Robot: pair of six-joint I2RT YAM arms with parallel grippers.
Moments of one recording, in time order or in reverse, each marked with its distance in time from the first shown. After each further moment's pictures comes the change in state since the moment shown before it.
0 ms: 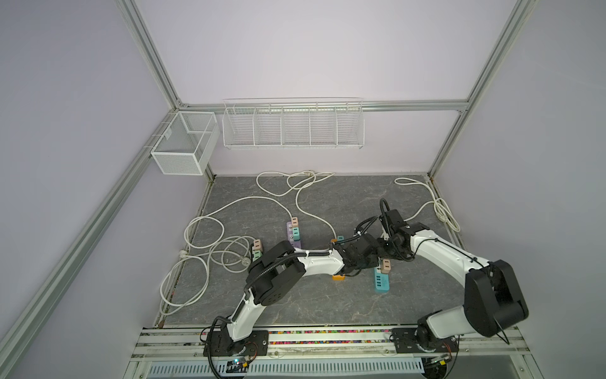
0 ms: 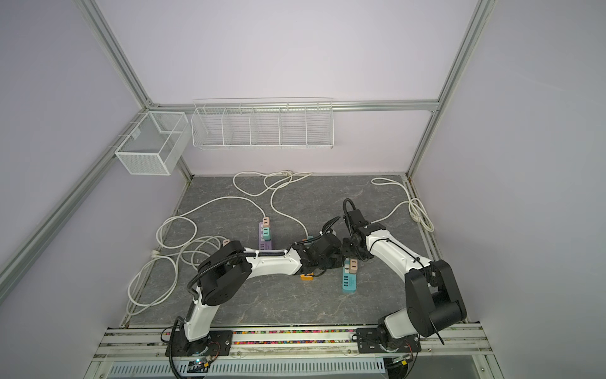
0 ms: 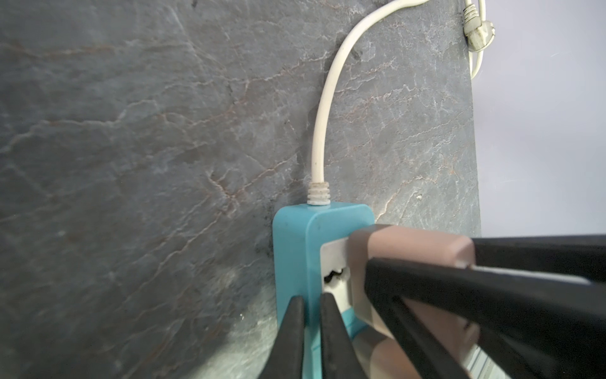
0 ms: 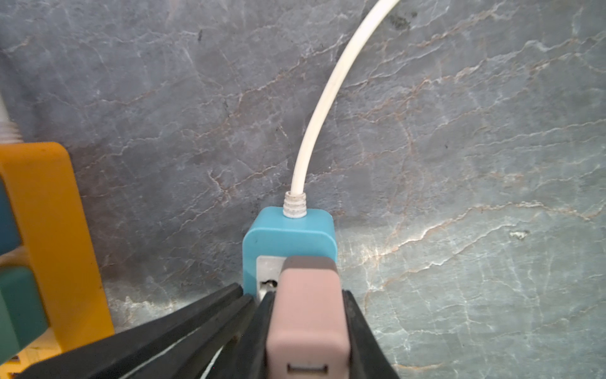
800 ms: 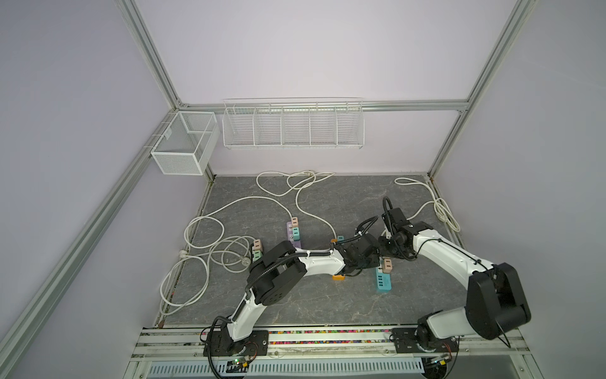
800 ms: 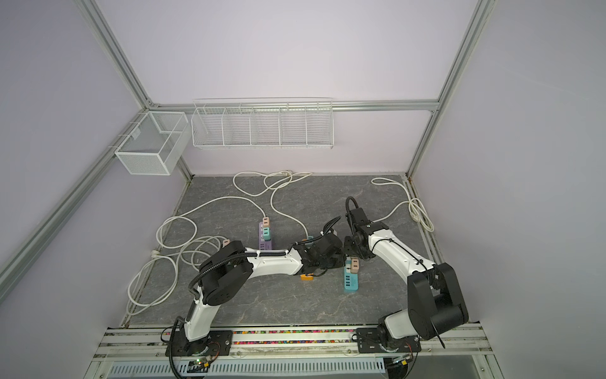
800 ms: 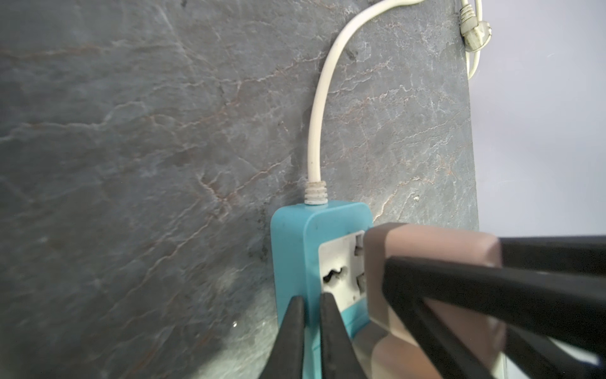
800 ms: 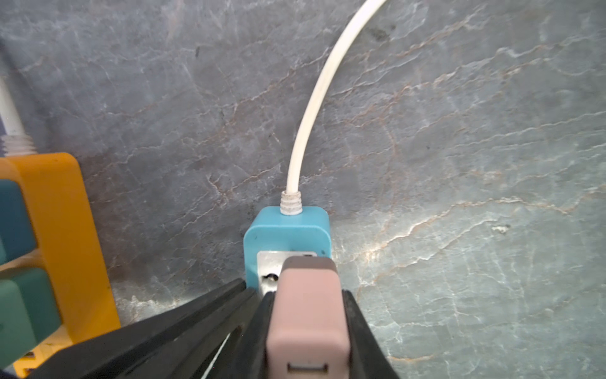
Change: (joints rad) left arm -0.004 0.014 0.017 0.003 -0.002 0.000; right arm -0.027 -0.027 0.013 -0.021 0.002 0.003
